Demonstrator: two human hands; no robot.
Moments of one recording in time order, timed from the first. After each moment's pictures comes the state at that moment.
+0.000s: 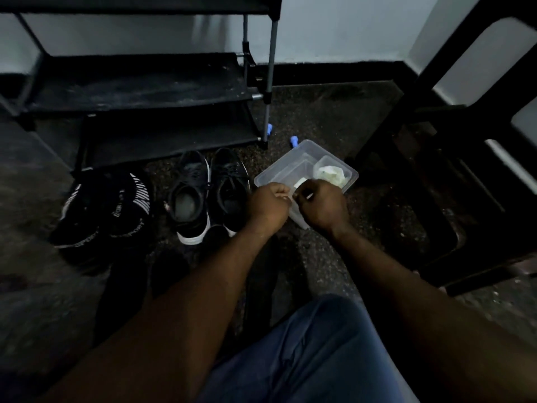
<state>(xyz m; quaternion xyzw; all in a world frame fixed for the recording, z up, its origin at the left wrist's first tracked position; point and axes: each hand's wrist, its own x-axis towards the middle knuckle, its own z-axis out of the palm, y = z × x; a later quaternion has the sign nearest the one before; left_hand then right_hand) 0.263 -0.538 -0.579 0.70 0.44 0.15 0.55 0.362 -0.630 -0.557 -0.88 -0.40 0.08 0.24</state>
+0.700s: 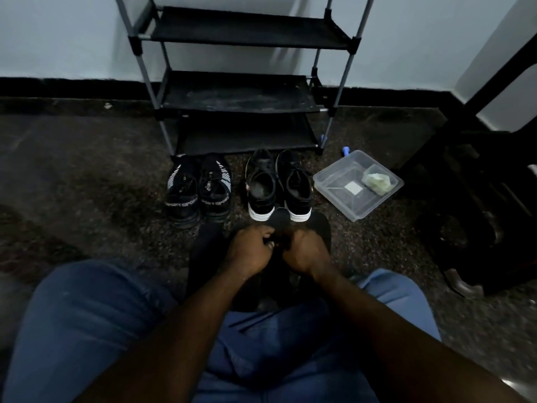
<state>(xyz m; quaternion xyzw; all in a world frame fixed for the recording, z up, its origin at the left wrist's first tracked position) 0.008 -0.564 -0.574 0.81 0.46 0.09 0.35 0.131 -0.647 -0.543 -0.83 -0.51 0.19 0.08</state>
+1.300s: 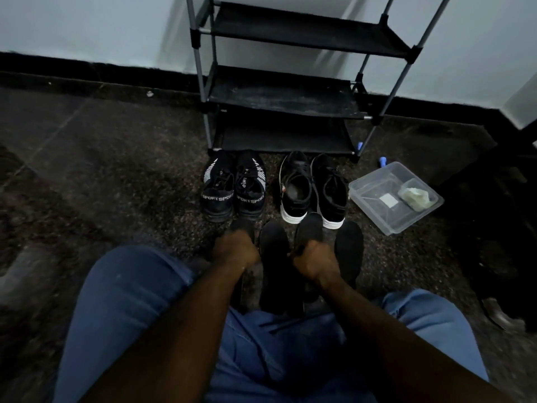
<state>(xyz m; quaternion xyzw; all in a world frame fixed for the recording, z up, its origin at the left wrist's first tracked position) -0.072 -0.508 -0.586 0.75 0.61 -0.10 0.24 0.082 -0.616 -0.577 -0.87 -0.43 0.22 0.08</state>
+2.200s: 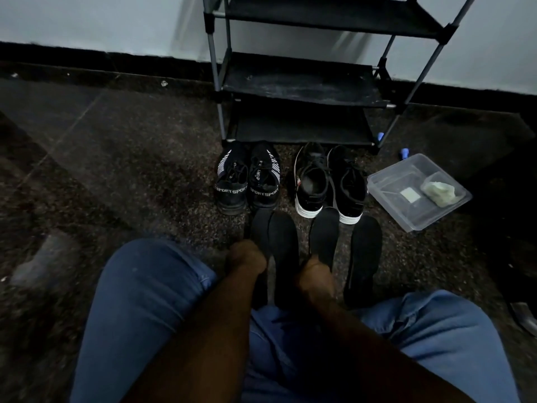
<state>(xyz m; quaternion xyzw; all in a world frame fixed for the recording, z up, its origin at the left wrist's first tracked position) -0.078 -0.518 -0.626 0.67 0.67 -0.15 0.28 0.041 -0.629 -0.623 -0.89 -0.32 0.32 0.08</state>
